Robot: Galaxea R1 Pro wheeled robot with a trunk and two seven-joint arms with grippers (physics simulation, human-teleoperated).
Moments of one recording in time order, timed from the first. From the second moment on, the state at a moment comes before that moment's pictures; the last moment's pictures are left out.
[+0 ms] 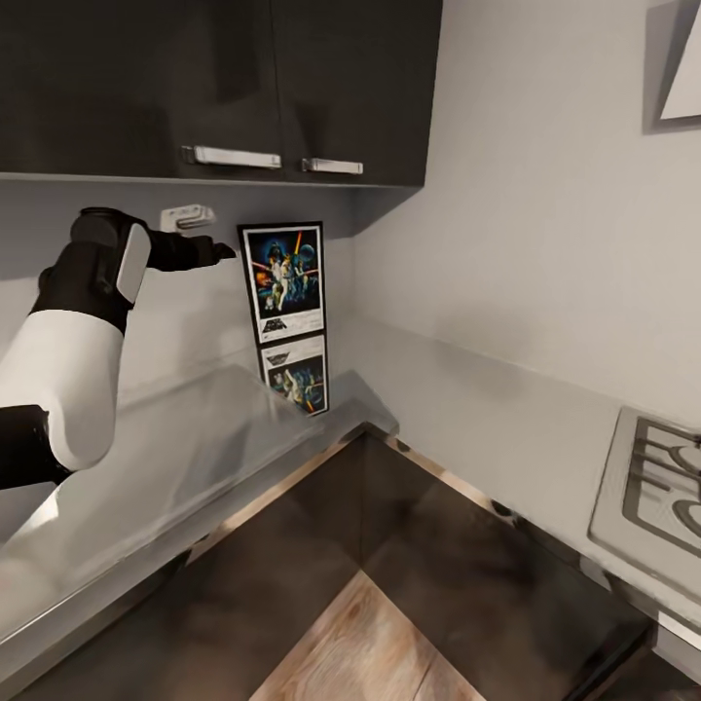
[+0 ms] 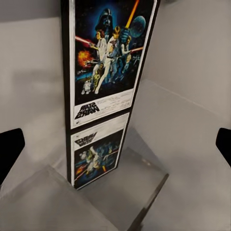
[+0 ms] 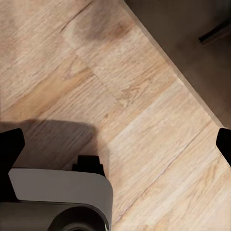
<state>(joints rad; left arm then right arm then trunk) -1.57 0.11 0.09 -0.71 0.01 0.86 -0.22 -0.14 0.00 0.01 -0.21 0.12 -0.18 -0.15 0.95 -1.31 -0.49</state>
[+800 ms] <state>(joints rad) -1.57 0.11 0.09 -0.71 0.01 0.86 -0.22 -0.14 0.00 0.01 -0.21 0.12 -0.18 -0.15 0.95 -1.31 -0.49</state>
